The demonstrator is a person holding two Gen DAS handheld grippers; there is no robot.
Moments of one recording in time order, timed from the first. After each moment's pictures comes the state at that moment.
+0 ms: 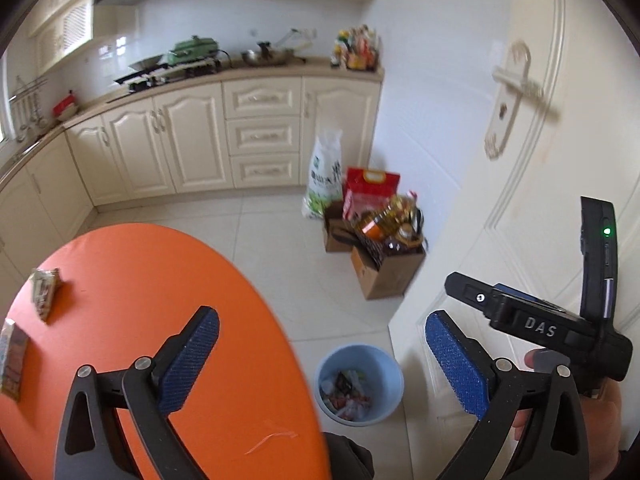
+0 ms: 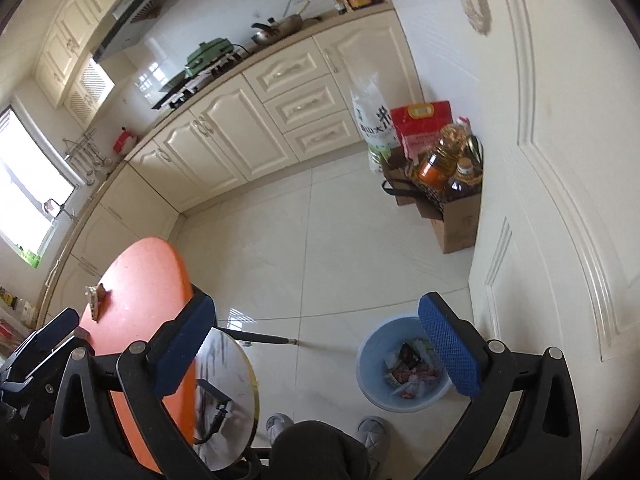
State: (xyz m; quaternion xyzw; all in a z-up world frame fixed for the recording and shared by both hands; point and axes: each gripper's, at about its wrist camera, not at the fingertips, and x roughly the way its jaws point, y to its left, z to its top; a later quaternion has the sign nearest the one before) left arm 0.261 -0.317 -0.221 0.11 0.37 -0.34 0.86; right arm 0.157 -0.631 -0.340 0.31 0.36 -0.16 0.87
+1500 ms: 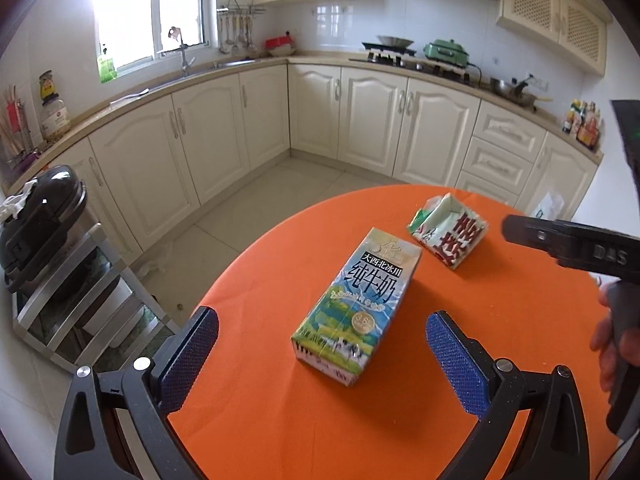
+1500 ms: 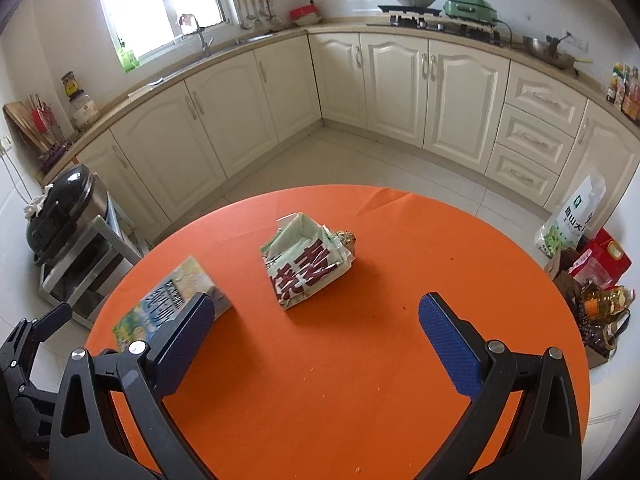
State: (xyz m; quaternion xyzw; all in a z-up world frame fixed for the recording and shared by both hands) left arm 0.341 0.031 -0.255 0.01 0.39 -0.04 0.92; right arm 0.469 -0.240 -0.347 0.06 0.45 0.10 0.89
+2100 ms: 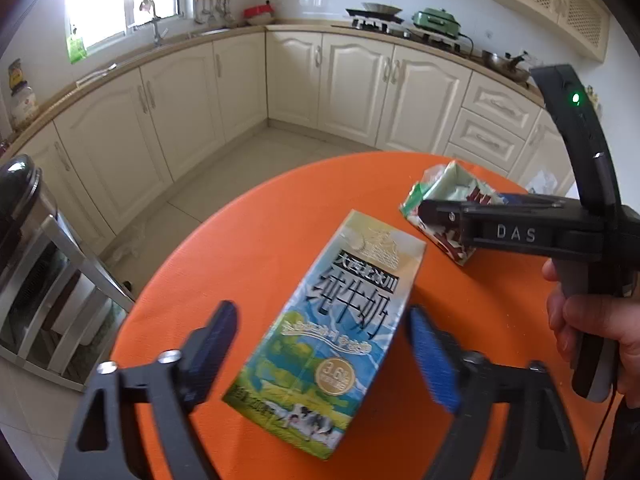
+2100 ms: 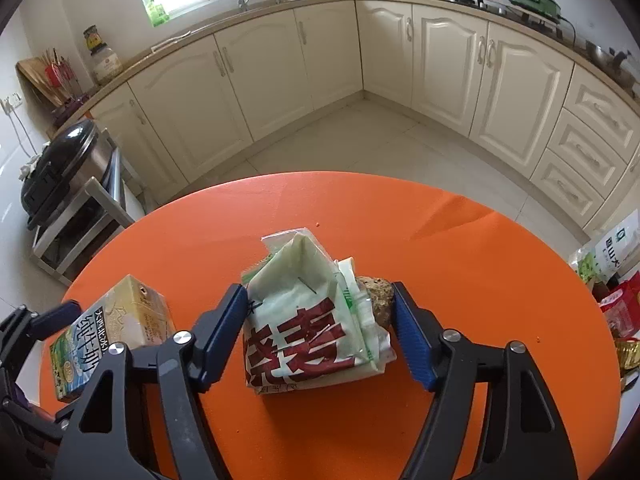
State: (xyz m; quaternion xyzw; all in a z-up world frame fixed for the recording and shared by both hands) left arm 0.477 0.016 -0.292 0.00 0.45 -0.07 0.89; right arm 0.545 -0.218 -0.410 0.02 0.48 0.18 0.86
